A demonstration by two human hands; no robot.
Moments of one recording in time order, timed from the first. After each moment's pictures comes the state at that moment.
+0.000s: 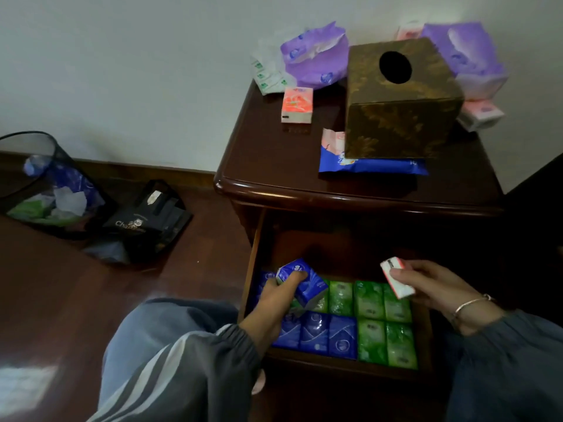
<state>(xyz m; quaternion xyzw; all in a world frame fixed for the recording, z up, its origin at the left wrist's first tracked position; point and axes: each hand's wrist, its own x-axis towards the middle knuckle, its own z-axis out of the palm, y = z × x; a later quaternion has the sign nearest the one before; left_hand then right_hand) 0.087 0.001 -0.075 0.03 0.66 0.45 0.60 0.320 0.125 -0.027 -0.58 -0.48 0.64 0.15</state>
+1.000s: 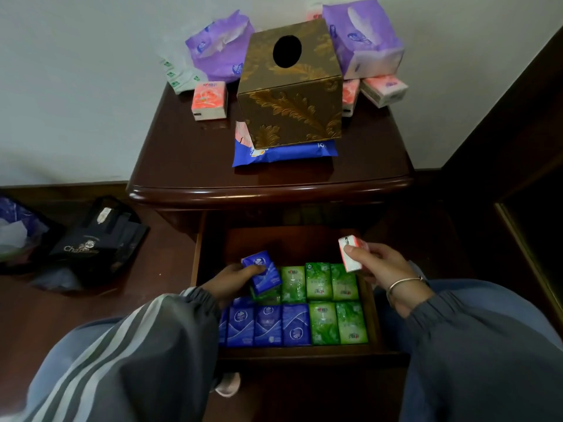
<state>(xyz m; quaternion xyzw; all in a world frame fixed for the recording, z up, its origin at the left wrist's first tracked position) 0.084 0.048 -0.102 0.19 0.68 0.31 0.63 0.352 0.121 -0.042 -0.61 -0.42 0.61 0.27</state>
